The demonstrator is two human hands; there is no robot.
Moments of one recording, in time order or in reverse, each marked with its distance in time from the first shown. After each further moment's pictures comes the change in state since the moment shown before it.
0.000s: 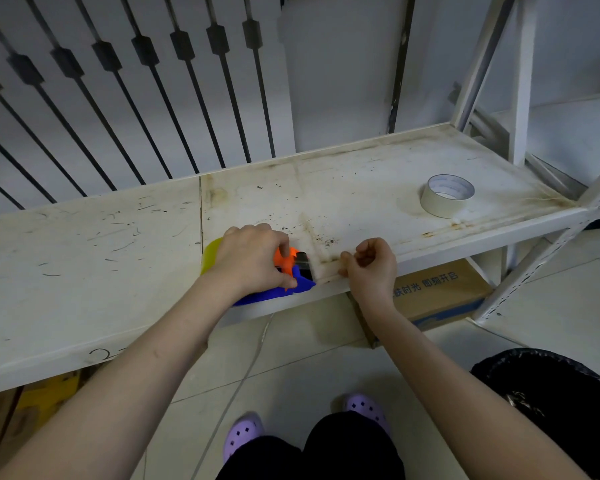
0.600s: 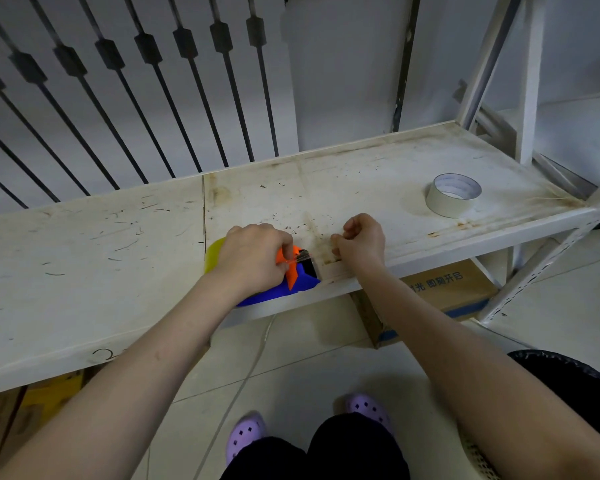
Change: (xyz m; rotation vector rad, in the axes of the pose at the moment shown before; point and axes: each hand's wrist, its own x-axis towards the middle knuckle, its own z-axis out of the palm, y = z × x) left_hand 0.001 -0.004 0.003 -0.045 0.075 0.005; right_hand 0.036 -0.019 0.023 -0.148 -0.134 0.065
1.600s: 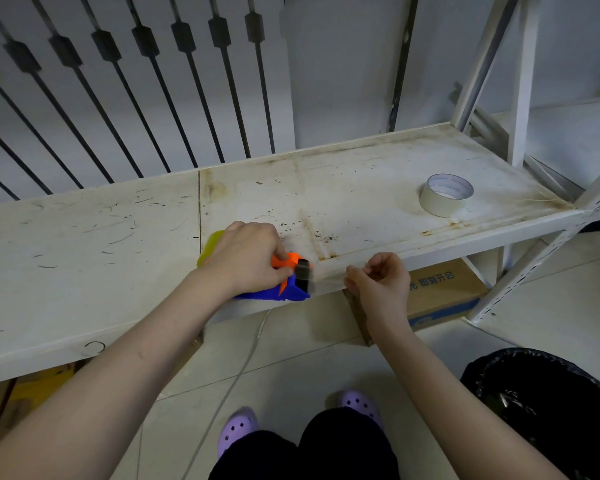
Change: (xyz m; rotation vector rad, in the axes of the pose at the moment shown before) left_hand -0.007 -0.001 -0.006 -0.005 -0.073 0.090; right_hand -0.074 0.017 -0.035 0.437 0.053 0.021
